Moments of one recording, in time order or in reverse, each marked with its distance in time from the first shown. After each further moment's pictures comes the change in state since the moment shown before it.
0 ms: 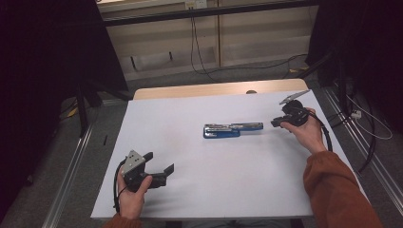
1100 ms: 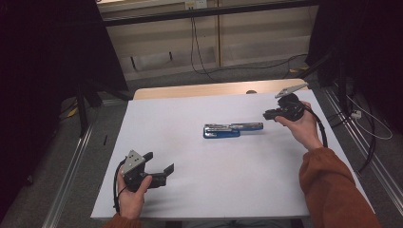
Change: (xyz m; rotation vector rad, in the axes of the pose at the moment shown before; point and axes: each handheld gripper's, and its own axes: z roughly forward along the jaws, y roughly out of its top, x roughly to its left) left arm 0.000 0.000 0.000 0.000 0.002 -0.004; right arm 0.019 0.028 -0.014 -0.127 0.052 -0.066
